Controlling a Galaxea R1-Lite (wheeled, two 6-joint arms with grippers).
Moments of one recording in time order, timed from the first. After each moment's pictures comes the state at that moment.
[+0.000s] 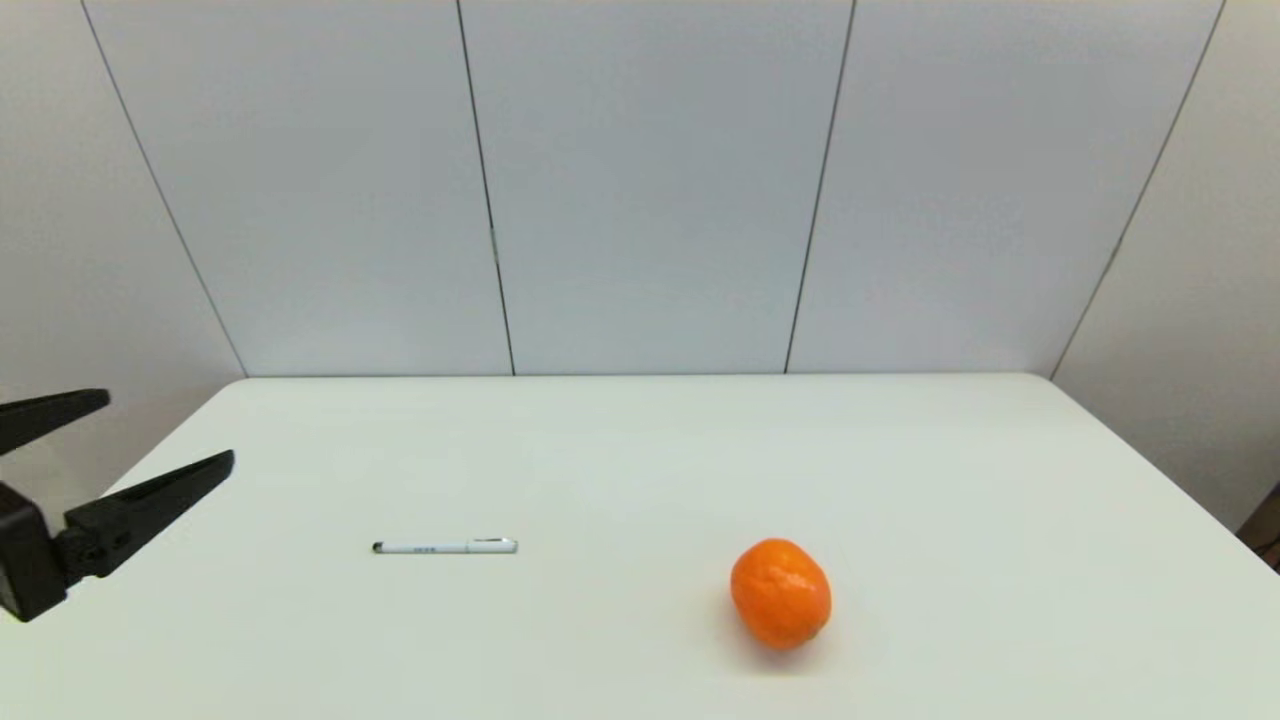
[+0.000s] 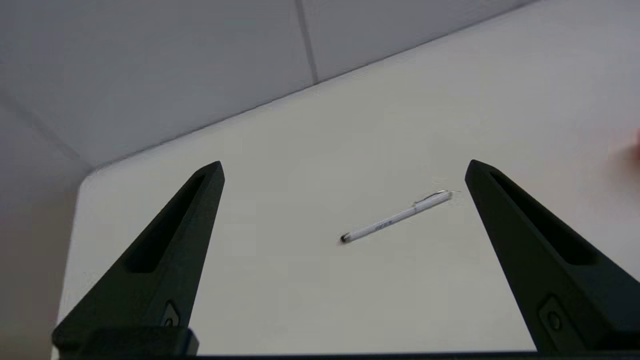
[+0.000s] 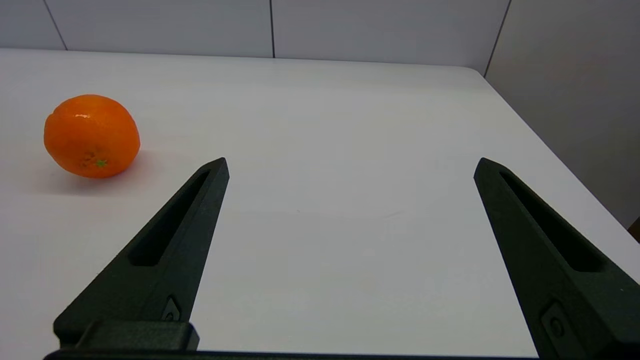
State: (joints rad) left arm -0.02 0.94 -0.59 -0.14 -0.32 0.28; right arm 0.00 0.00 0.00 -0.03 0.03 -0.03
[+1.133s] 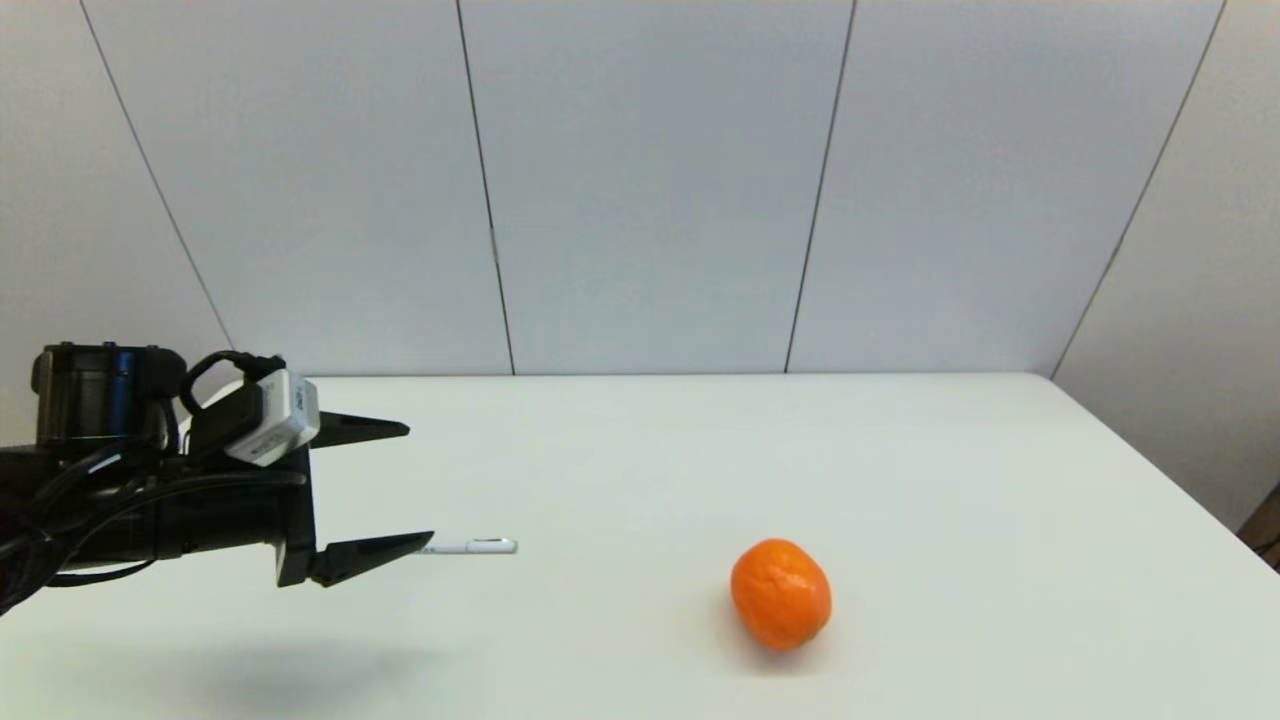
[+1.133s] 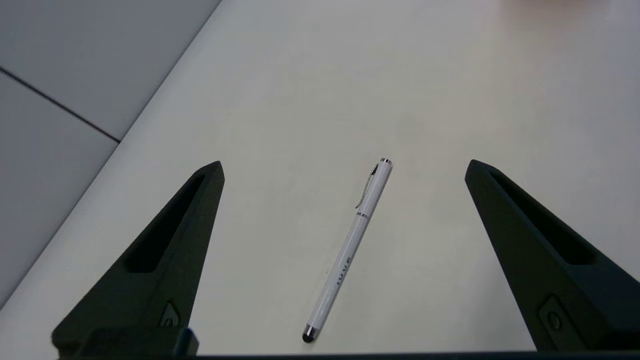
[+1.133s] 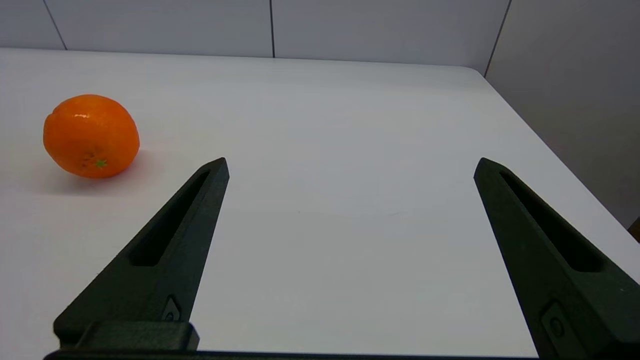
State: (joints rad) left arm -0.01 1.60 -0.61 -0.38 -0.88 0.85; right arm 0.00 0.00 0.00 -0.03 0.03 -0.03
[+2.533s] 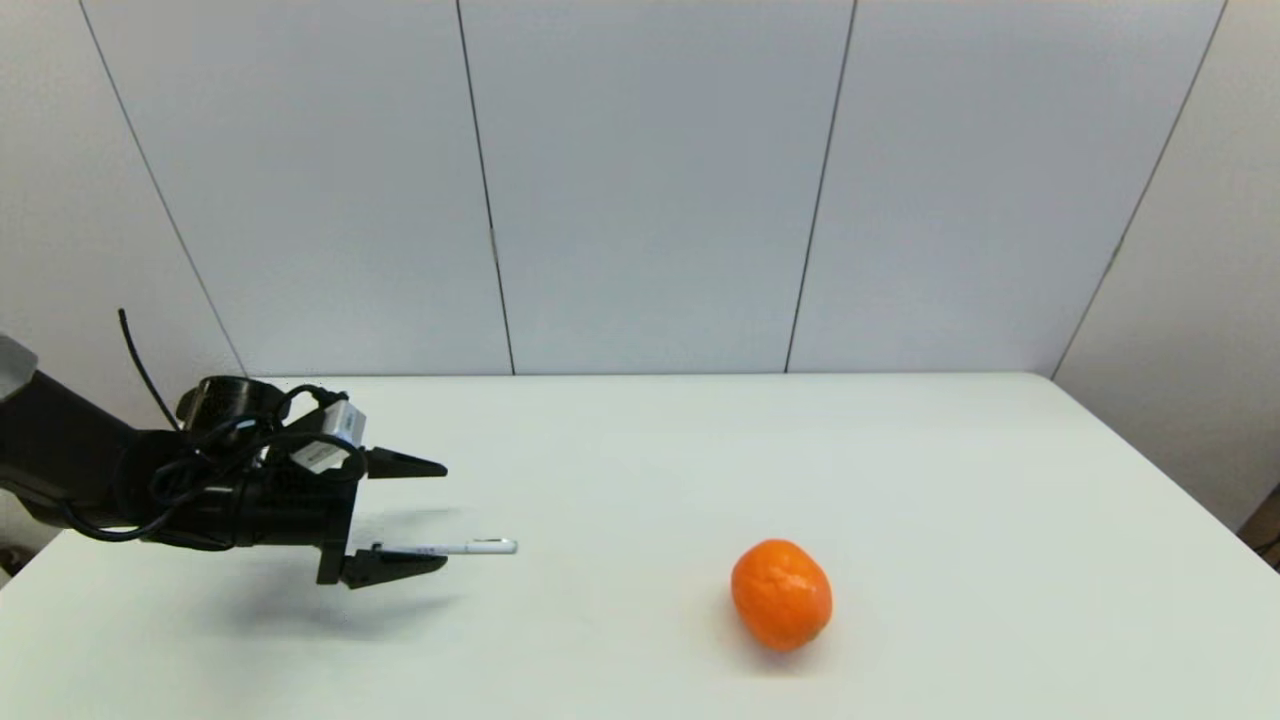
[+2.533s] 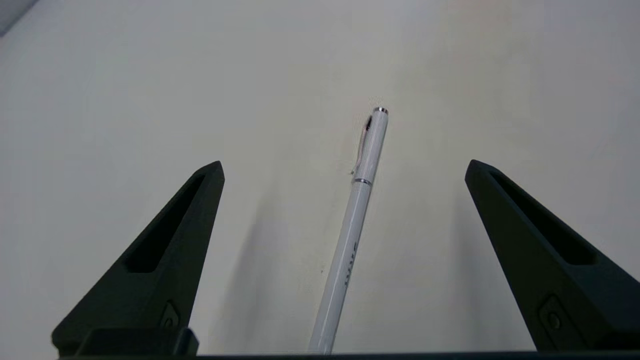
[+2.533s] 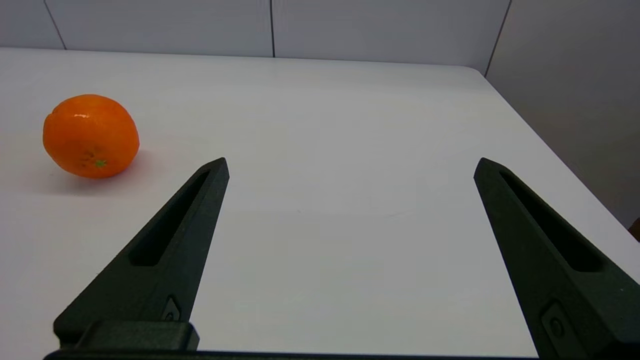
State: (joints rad) left arm 0.06 1.98 -0.85 -0.09 -1.12 1.10; right arm 0.00 0.00 0.00 -0.03 0.03 -0.03
